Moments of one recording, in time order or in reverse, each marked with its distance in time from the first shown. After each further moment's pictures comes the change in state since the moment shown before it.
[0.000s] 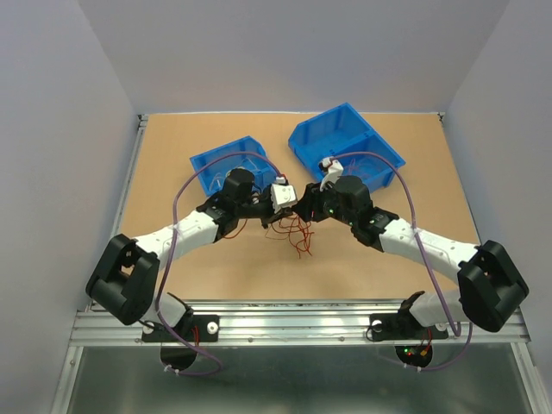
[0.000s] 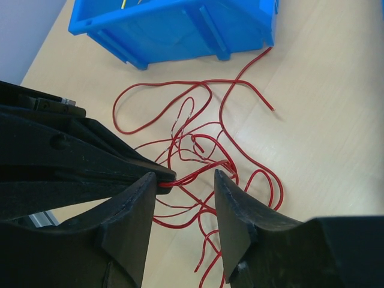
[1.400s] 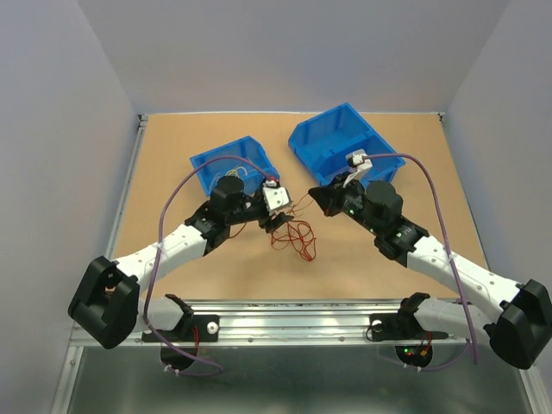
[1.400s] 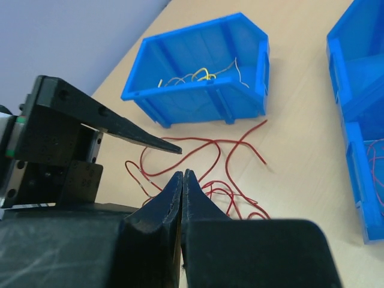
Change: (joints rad) left arm -0.024 -0.169 -0.097 0.113 -0.094 -0.030; right arm -0.003 -0.262 -0.051 0.035 0.102 -0.020
